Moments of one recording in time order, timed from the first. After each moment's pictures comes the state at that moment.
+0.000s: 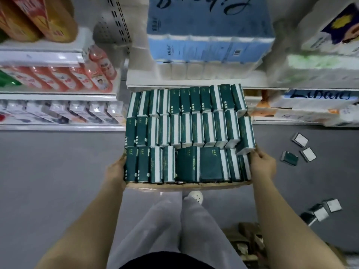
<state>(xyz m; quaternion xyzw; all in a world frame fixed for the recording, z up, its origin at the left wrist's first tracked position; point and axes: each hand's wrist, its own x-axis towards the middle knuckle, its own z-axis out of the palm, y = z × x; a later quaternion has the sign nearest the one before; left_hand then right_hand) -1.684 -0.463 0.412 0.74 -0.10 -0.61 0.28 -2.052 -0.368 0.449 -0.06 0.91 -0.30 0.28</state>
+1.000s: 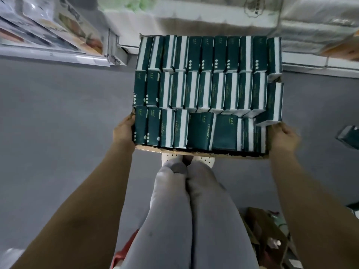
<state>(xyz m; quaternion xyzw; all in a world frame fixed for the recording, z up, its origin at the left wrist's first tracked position) -1.771 -0.503 0.053 0.78 -0.06 -0.57 0.25 -2.136 -0.428 0.088 0.03 0.86 -0.36 0.36</state>
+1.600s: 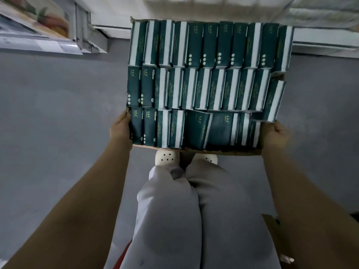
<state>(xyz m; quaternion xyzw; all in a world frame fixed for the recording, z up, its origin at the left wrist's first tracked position) -1.779 -0.520 -0.088 0.78 -0.06 -0.57 0.24 -2.140 -0.437 -0.046 0.01 0.86 -0.35 0.36</state>
